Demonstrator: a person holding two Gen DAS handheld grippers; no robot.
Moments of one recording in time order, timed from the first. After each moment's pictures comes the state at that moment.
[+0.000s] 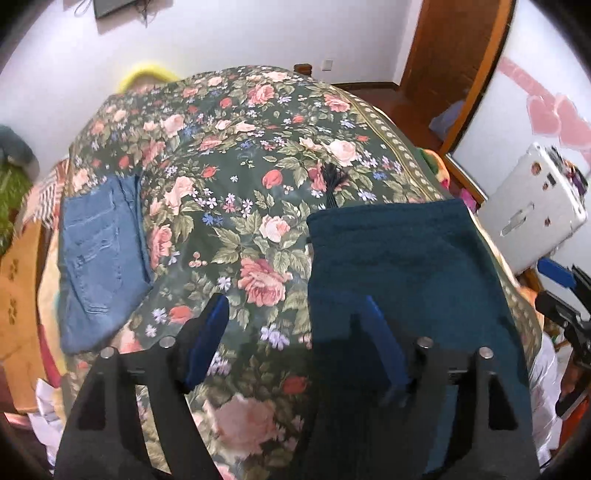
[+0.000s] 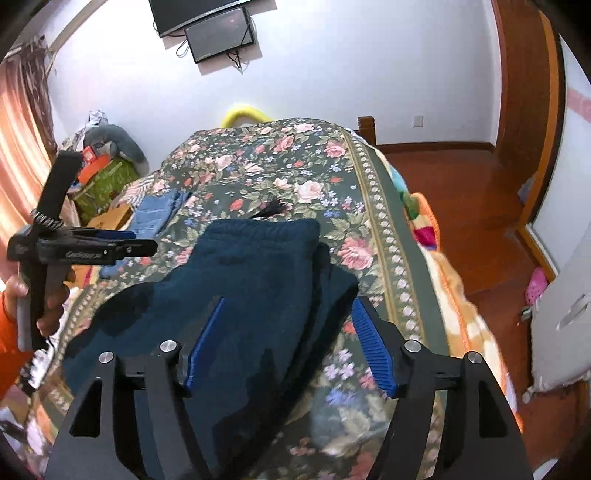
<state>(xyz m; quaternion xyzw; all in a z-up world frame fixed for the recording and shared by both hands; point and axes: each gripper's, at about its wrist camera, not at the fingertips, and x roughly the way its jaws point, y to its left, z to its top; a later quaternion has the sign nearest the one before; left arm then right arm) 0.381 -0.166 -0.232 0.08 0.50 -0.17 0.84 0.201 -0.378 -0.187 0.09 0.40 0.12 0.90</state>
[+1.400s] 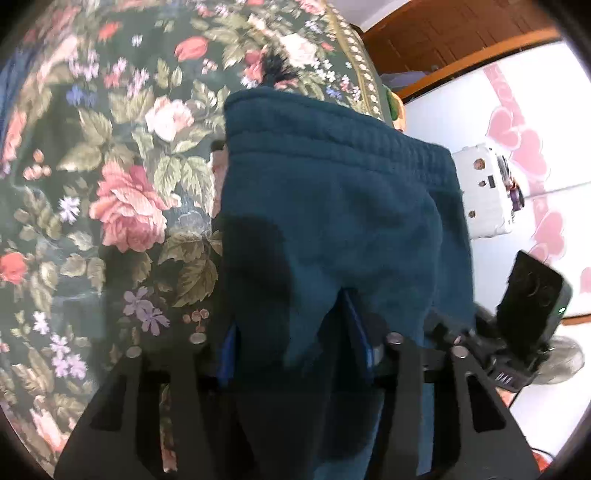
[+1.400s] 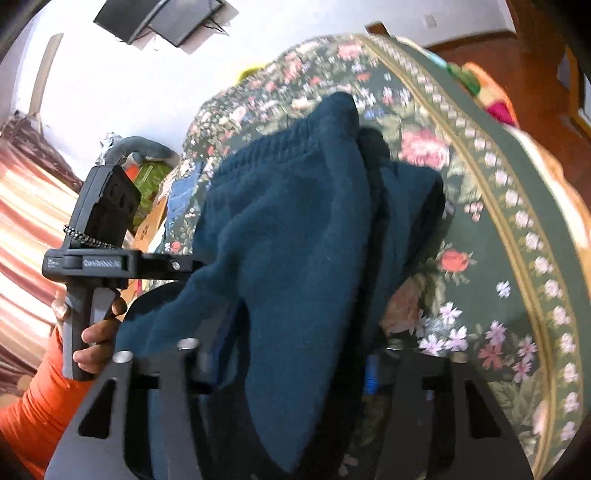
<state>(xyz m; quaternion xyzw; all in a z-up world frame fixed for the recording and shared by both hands) 0.425 -0.193 -0.321 -0.08 0.66 -0.29 0.69 0.244 -0.367 -0.261 0.24 0.48 0.21 0.82</state>
